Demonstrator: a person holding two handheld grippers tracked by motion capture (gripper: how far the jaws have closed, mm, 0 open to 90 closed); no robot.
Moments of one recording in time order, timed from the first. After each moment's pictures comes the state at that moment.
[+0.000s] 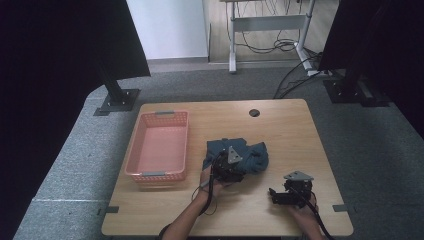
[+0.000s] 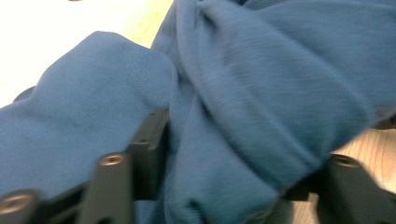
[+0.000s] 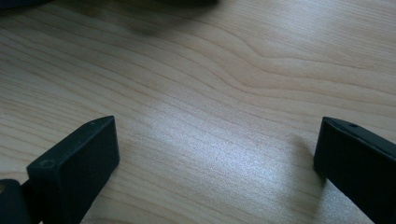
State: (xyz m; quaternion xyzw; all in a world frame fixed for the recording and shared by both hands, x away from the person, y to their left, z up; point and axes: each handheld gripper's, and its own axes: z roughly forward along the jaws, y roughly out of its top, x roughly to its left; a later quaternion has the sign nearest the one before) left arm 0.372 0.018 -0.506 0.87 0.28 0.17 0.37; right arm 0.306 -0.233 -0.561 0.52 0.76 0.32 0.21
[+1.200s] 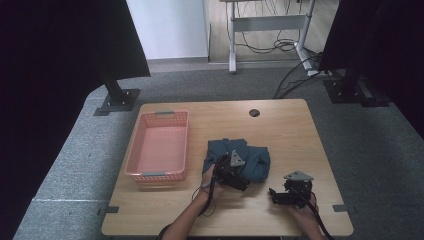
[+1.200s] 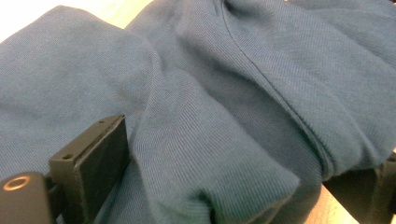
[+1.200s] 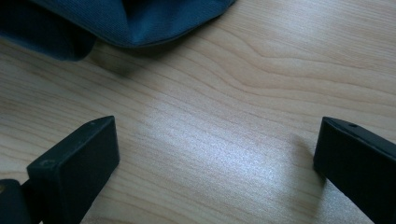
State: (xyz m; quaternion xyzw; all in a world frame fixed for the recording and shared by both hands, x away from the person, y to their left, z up) left arm 0.372 0.015 -0.520 0.88 0.26 0.13 0.38; right arm 0.306 -0.233 -0.561 0.52 0.76 0.32 0.21
